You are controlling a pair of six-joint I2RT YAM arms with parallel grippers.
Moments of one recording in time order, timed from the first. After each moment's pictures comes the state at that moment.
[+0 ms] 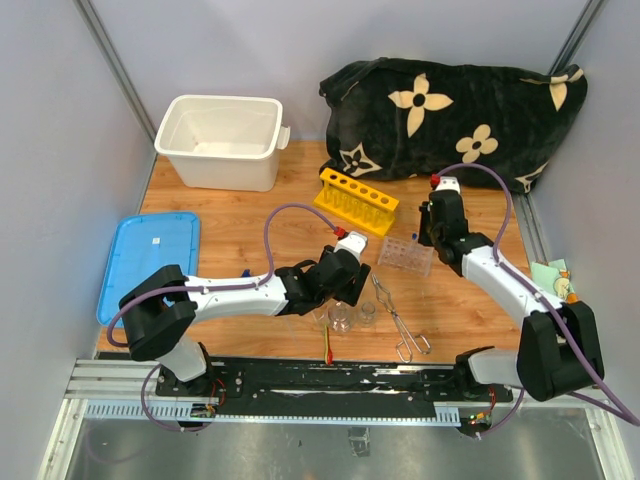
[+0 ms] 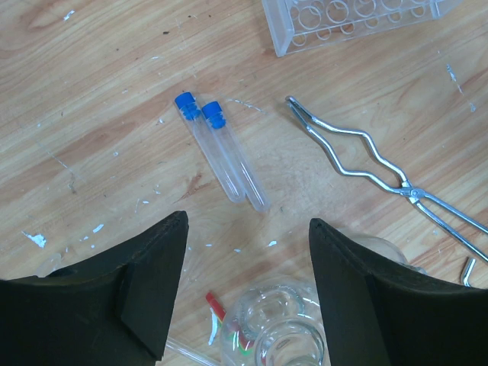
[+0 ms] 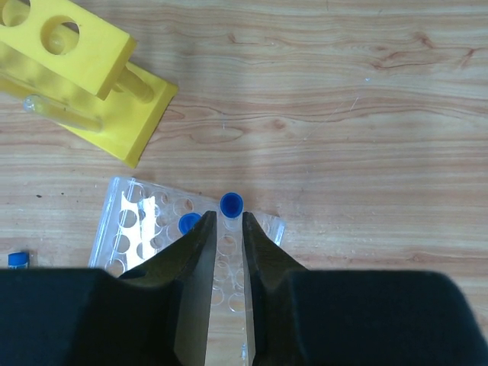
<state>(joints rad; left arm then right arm) -1.11 1.57 0.92 -0.06 -0.39 -0.42 0.30 1.30 0.80 -0.18 0.24 0.21</state>
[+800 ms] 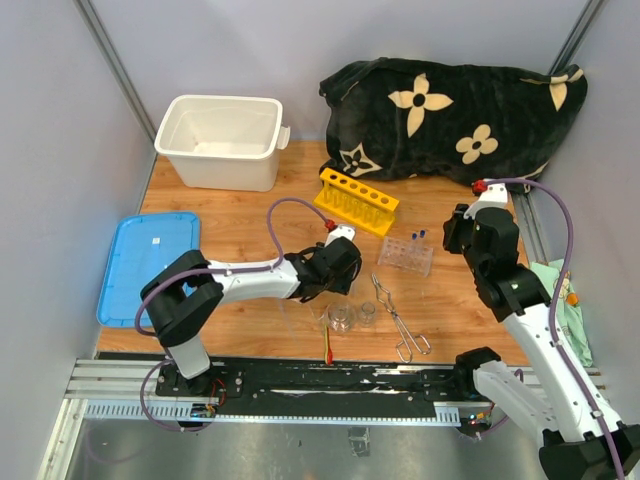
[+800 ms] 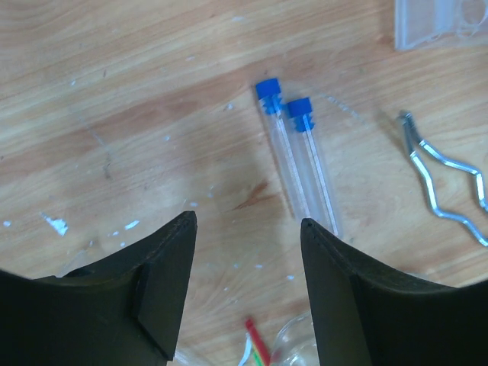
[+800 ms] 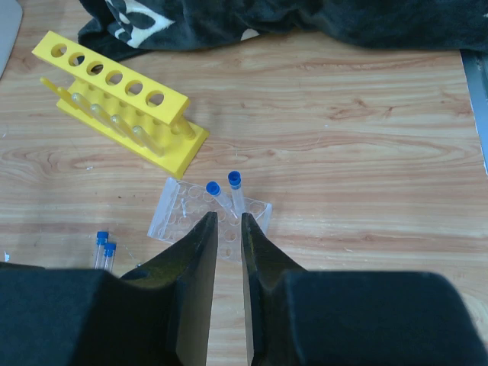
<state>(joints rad) -0.99 1.70 0.98 -0.18 -0.38 -0.53 0.30 0.78 0.83 -0.41 0.24 0.21</state>
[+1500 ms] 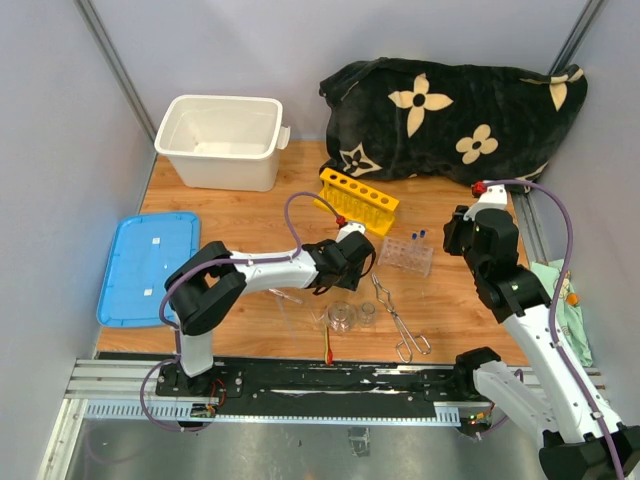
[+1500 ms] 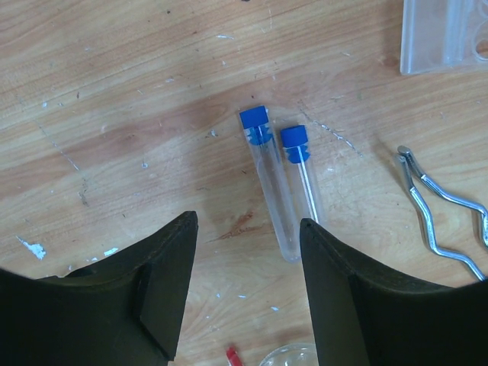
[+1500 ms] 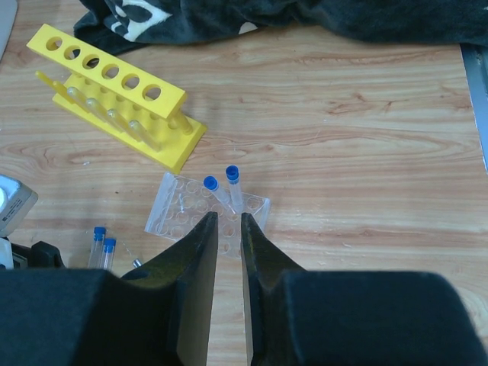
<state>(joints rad) -0.99 1.85 1.16 -0.30 -0.38 -0.56 0.30 0.78 0.82 -0.43 0.24 0.21</state>
